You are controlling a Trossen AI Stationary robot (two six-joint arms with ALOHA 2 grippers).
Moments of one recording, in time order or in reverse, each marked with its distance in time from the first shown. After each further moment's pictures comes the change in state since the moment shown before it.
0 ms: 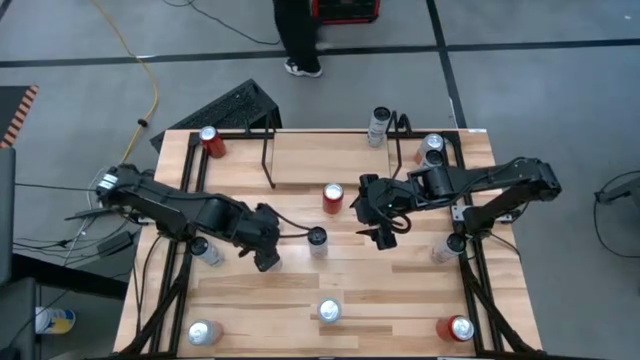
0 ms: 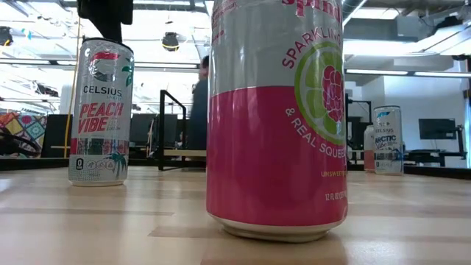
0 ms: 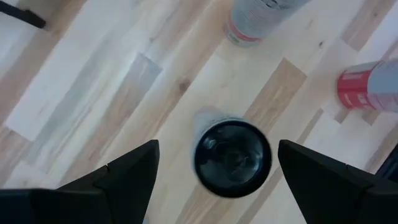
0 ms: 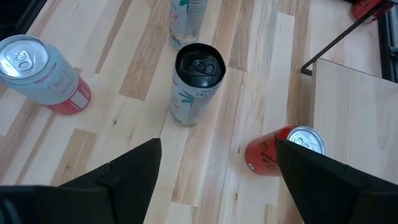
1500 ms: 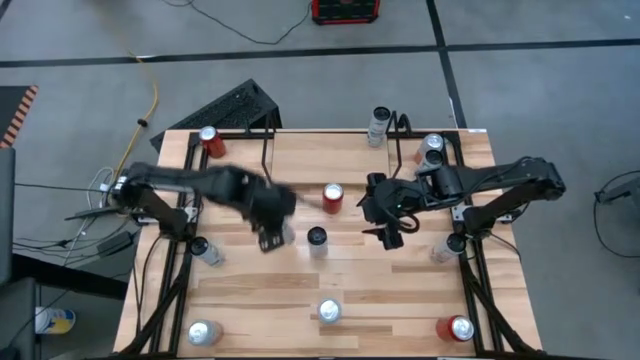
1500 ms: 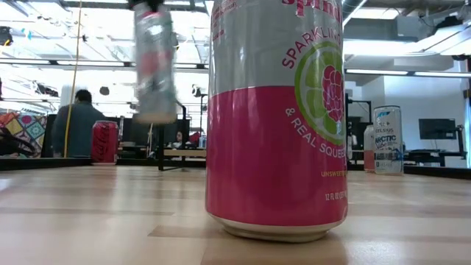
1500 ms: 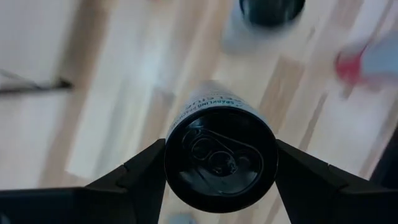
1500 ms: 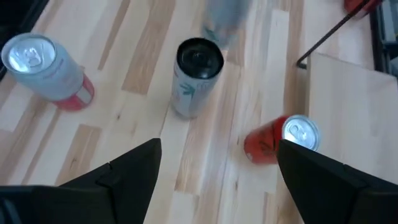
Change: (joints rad) left arm 0.210 0.124 0.349 -0.214 0.090 0.450; right arm 0.016 -0.047 0.000 -0.052 0.029 0.031
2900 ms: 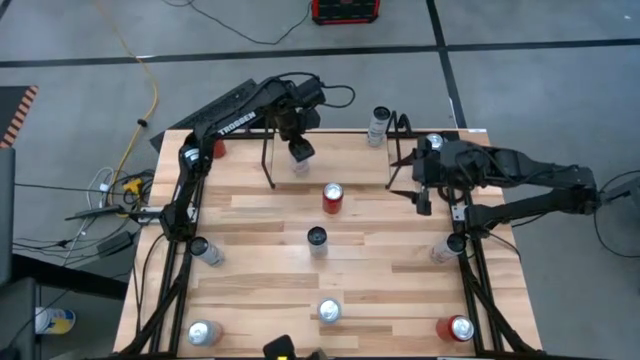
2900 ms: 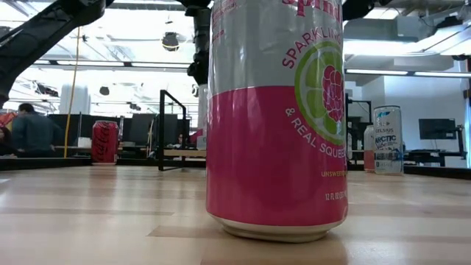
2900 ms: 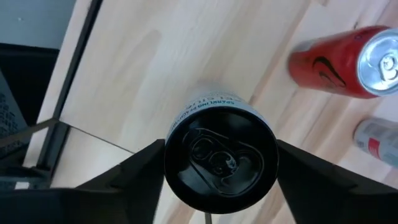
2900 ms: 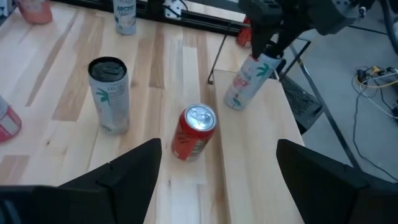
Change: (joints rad) left arm 0.641 0.532 0.564 -0.142 0.123 0.534; right arm -0.239 -0.470 -0.297 0.152 0.025 -0.081
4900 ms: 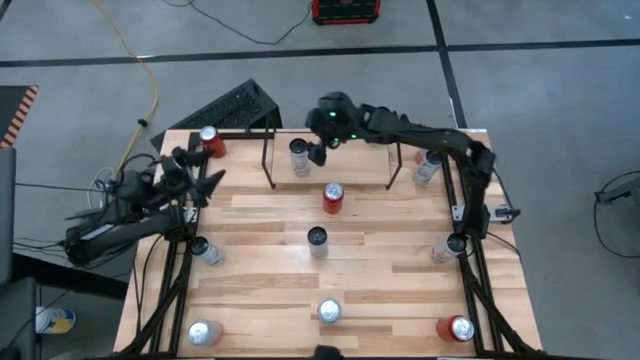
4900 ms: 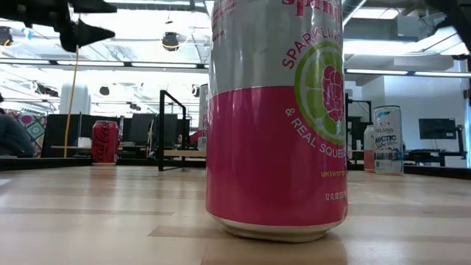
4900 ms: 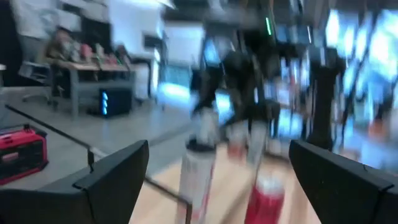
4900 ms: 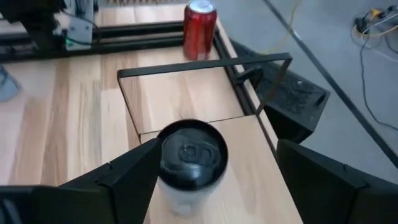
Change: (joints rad) left arm -0.180 -2.102 -1.941 1.393 -0.264 -0.208; right arm -0.317 1.031 0.717 0.246 -0.180 0.053
